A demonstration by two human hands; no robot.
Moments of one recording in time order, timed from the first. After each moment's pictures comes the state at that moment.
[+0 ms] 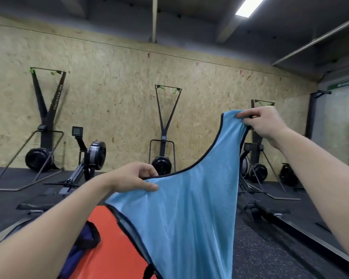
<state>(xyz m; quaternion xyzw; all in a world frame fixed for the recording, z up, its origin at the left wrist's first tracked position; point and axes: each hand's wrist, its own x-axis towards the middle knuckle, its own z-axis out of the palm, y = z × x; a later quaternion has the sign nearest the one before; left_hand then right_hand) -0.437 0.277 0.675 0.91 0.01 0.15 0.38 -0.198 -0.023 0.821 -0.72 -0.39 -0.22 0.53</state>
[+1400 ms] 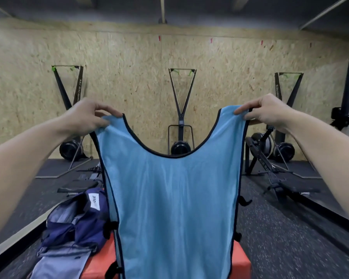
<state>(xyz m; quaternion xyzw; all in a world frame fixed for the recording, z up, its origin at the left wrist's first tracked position) -0.537 0.306 0.763 0.87 0.18 0.39 0.23 -0.190 -0.012 0.786 -0.74 -0.46 -0.06 0.49</state>
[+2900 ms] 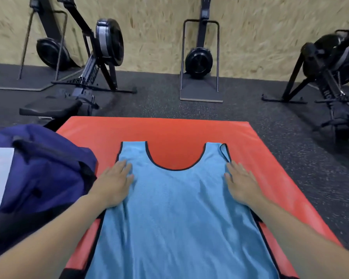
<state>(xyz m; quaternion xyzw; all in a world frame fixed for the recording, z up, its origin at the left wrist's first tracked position) -0.199 0.674 0.228 0.94 0.33 -0.01 0.08 0.097 0.405 0.218 -0.92 -0.37 0.07 0.11</state>
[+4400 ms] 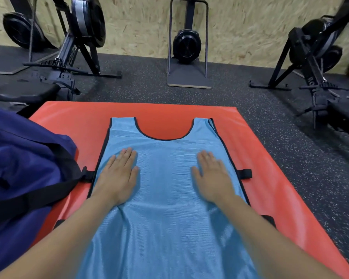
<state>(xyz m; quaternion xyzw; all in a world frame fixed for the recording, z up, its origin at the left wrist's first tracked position) -0.165 0.631 0.197 0.95 0.30 0.07 0.07 0.038 0.419 0.203 -0.91 -0.41 0.02 0.11</state>
